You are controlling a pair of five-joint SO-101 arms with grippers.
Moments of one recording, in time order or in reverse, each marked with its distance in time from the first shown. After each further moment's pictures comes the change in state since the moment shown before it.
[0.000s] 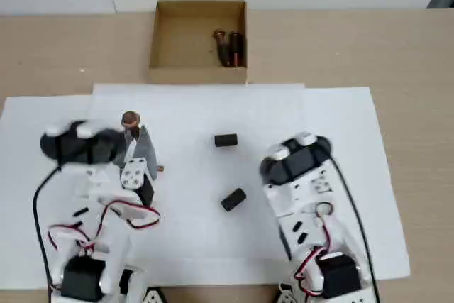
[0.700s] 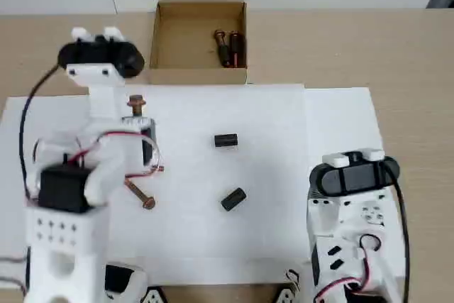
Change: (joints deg) left arm 0.0 50.5 -51.6 33.8 -2.8; right arm 20.1 0.1 -24.9 30.2 0.0
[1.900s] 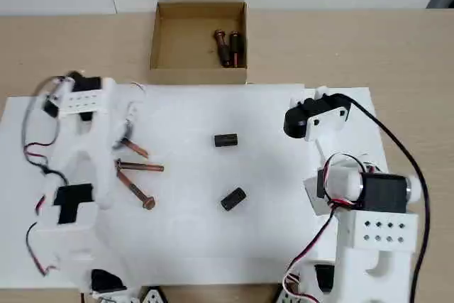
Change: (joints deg) left arm -16.8 60.8 -20.4 -5.1 44.1; right arm 0.1 54.8 -29.2 17.2 17.1
